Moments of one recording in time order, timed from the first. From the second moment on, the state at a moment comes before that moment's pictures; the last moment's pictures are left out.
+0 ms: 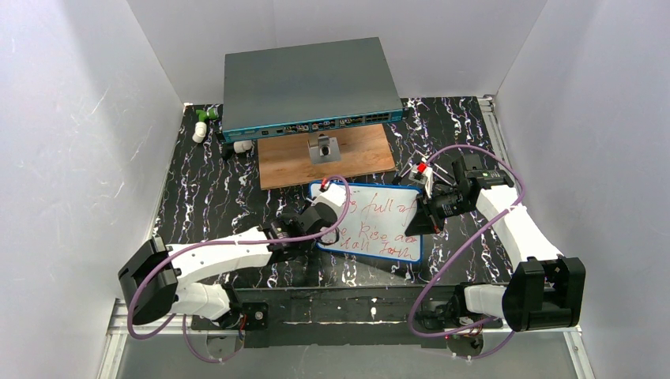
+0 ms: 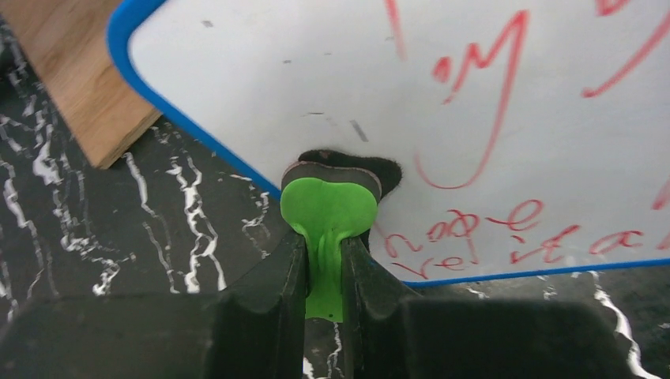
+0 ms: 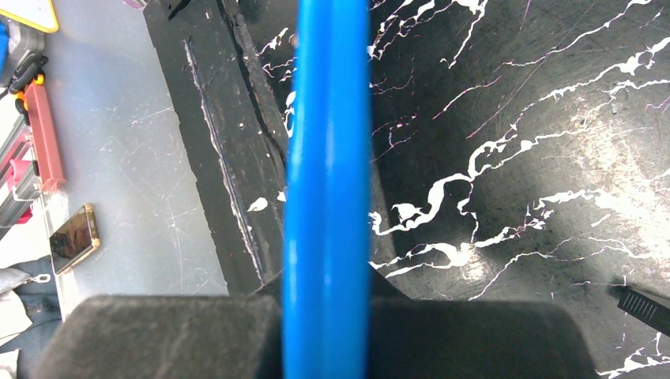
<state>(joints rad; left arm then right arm) -1.05 1.28 0.76 -0.26 -0.59 -0.15 0.14 1.24 0.95 -1.12 -0.99 -0.72</state>
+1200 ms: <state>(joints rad) -0.98 1.31 0.85 -0.22 -0.45 -0.14 0.13 1.25 0.95 -1.11 -0.99 -0.71</state>
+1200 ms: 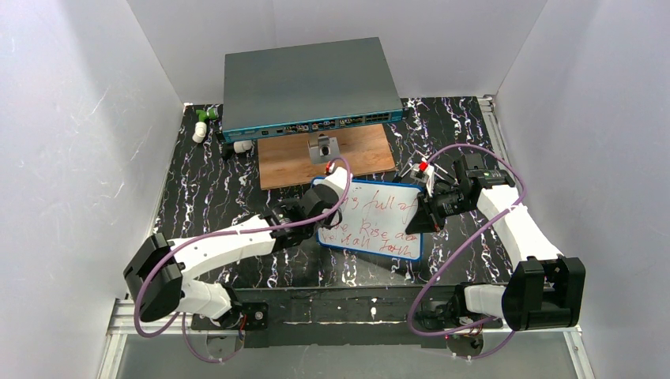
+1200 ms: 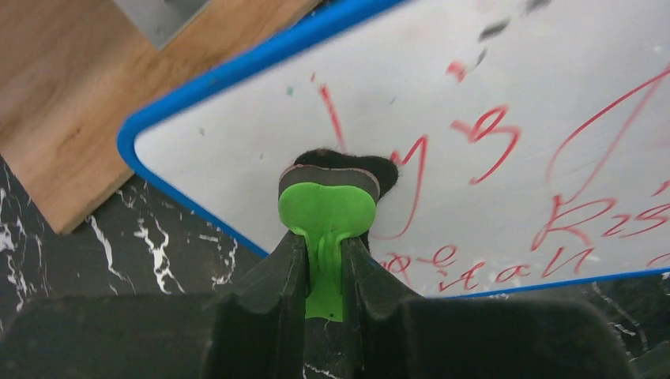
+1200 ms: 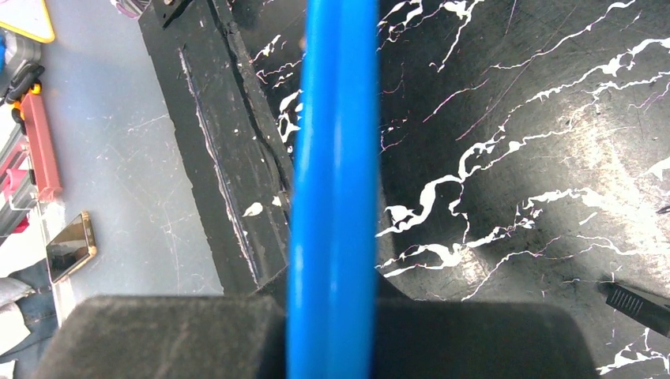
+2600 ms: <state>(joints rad) -0.99 1.38 0.99 -0.29 -0.47 -0.12 0.12 1.25 0.95 -1.12 -0.99 -0.70</state>
